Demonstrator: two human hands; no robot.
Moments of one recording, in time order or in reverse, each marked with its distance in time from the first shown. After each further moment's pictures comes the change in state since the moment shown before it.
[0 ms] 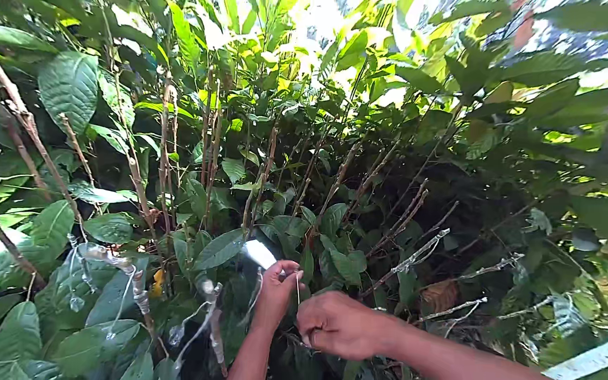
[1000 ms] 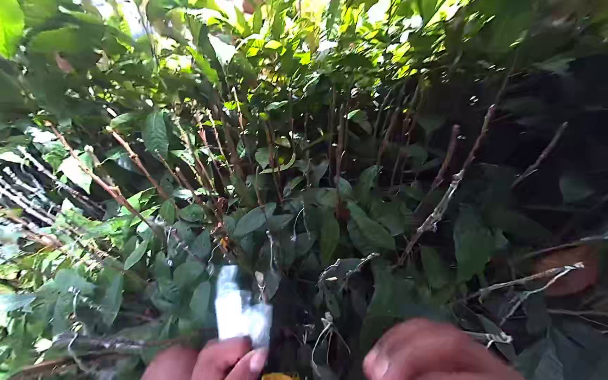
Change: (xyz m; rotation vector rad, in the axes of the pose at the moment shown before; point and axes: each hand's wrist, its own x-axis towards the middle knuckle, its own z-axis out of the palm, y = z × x) left_hand -0.204 0.151 -0.008 0.506 -0.175 0.091; right_hand -0.161 -0.060 0.035 0.623 0.937 -0.551
